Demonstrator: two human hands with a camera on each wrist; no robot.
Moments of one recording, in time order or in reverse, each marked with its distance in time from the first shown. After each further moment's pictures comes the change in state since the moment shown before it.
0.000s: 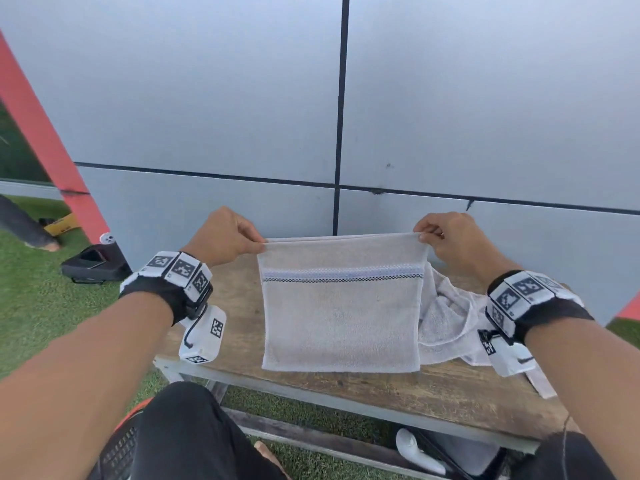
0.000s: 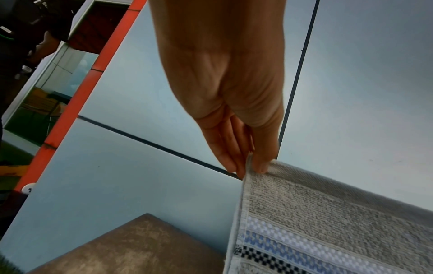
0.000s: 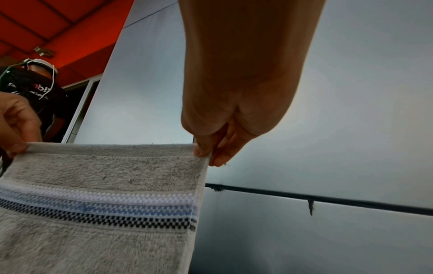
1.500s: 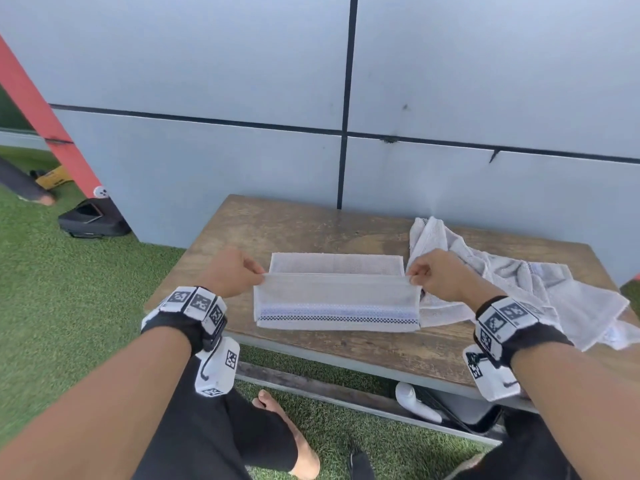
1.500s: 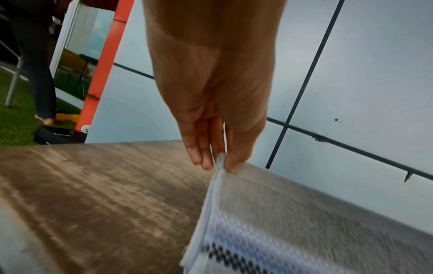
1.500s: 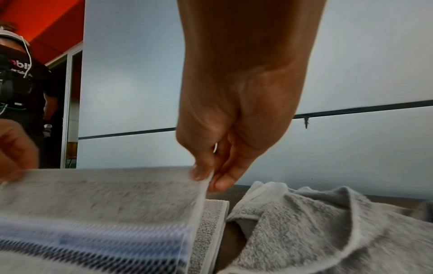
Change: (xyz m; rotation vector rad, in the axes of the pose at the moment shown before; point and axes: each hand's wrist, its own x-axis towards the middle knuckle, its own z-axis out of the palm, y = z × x) left_hand -0.054 -0.060 0.085 0.217 -0.235 -0.344; right_hand -0.058 0.039 0.103 -0.011 -0.495 0.228
